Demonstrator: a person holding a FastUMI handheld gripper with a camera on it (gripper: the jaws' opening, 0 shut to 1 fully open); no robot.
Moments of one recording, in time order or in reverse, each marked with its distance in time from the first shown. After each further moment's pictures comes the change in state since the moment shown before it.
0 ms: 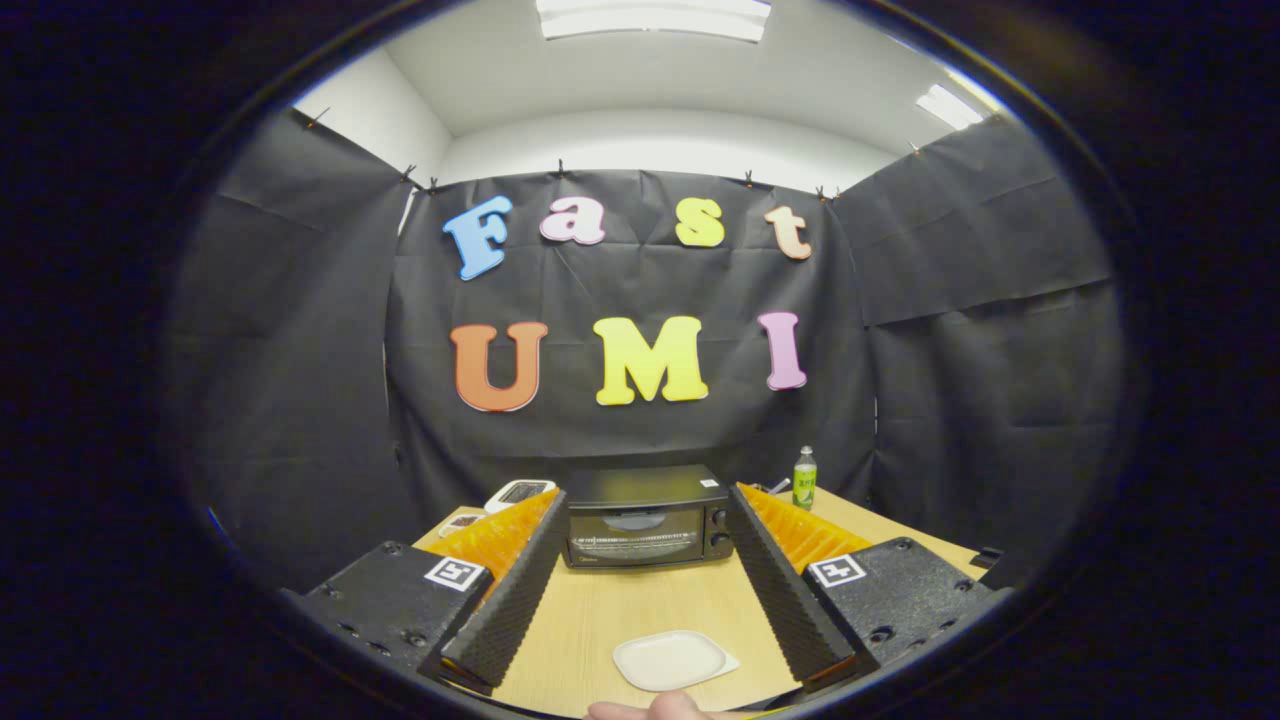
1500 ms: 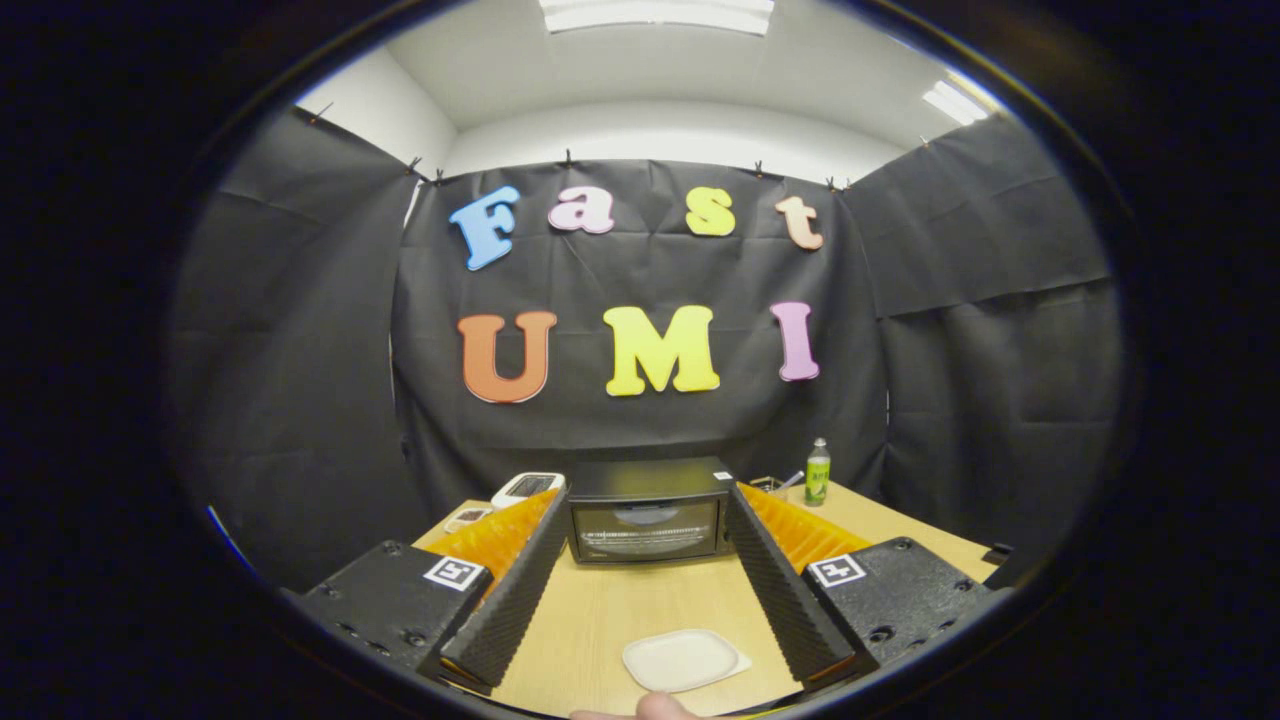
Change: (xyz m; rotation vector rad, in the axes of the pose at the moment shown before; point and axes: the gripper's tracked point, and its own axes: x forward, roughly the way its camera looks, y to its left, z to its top) arm 0.015 0.019 -0.014 0.009 0.015 0.043
